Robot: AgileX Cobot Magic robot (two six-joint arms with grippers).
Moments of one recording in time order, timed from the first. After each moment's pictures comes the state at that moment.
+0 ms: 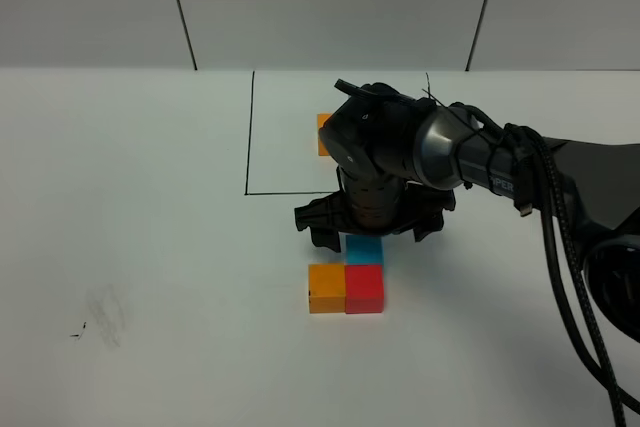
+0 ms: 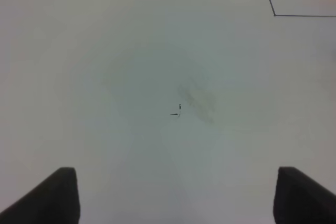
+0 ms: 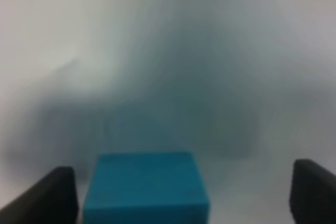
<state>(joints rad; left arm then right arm) 0.04 -0.01 -0.50 -0.05 1.08 0.01 0.64 2.22 -1.65 -0.25 0.96 0.76</state>
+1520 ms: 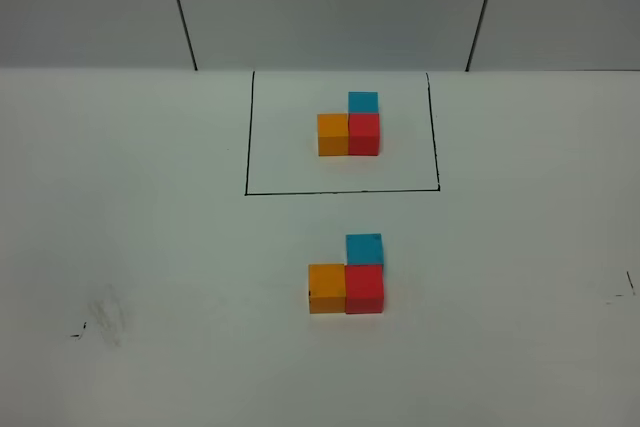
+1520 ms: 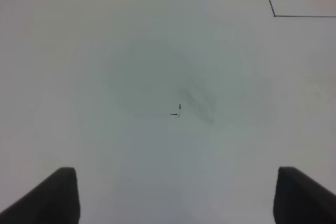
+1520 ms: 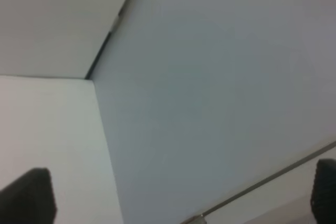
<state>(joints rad) 0.04 -0.01 -0.50 -0.05 1.08 0.01 0.00 0.98 -1.63 -0.57 1.21 -0.05</state>
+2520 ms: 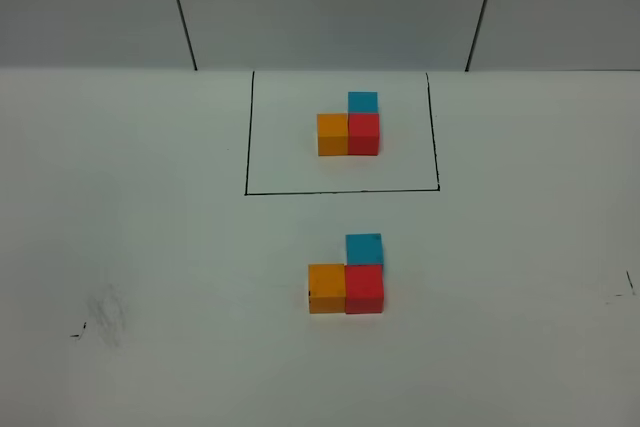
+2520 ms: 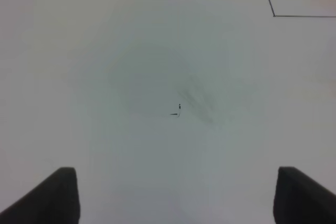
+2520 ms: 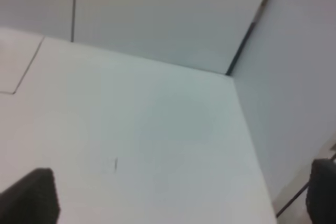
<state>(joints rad) 0.04 -0.01 -0.50 -0.05 1.08 0.01 0.00 0.01 -0.81 -0.13 1.20 -0.18</state>
